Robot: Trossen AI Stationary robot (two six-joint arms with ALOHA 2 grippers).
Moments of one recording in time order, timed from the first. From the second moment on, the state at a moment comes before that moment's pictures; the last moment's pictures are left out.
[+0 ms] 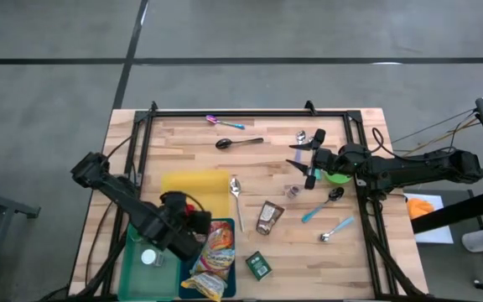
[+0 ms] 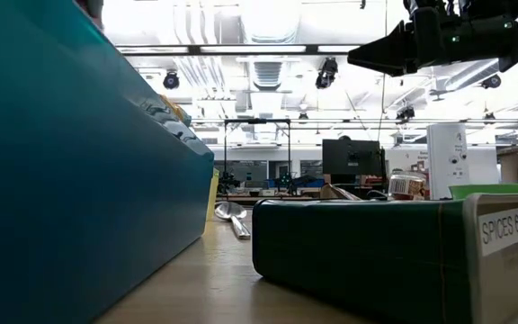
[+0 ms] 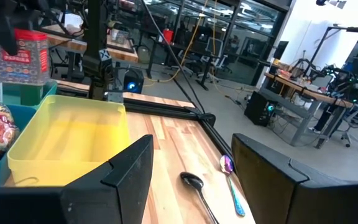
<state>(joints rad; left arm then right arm) -0.62 1.73 1.66 -1.57 -0.37 -2.16 -0.12 0.89 0.33 0.55 0.13 -0.24</state>
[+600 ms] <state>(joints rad) -0.76 1.69 1.51 -1.57 -0.21 -2.49 -0.12 0.89 0.33 0.55 0.13 -0.24</state>
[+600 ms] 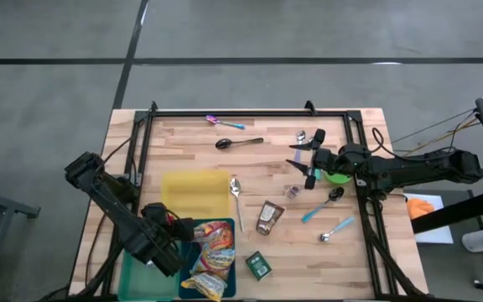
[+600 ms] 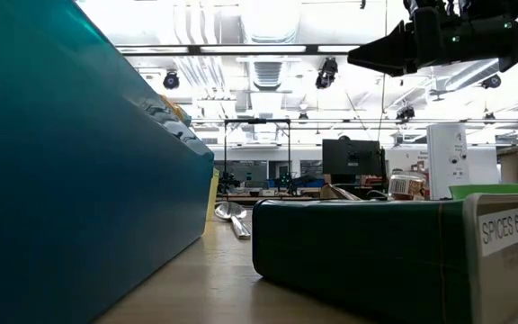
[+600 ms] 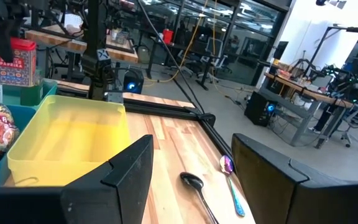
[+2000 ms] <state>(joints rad) -0.83 1.68 1.09 -1.13 -0.18 -2.54 -0.12 0.89 0.33 0.55 0.13 -0.24</state>
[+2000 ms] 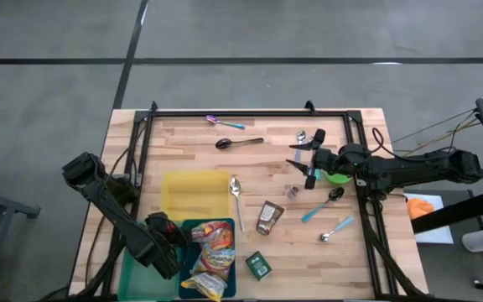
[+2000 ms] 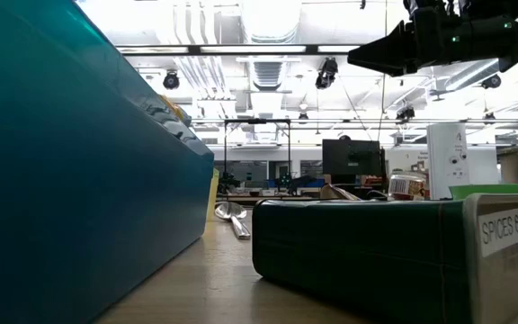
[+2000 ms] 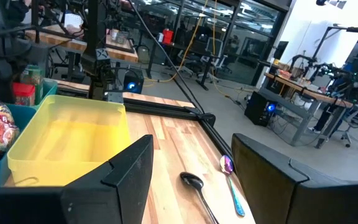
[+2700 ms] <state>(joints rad) -0.83 1.66 1.07 -1.10 -0.17 -2.54 -0.12 0.89 0.33 0.55 0.13 -0.24</state>
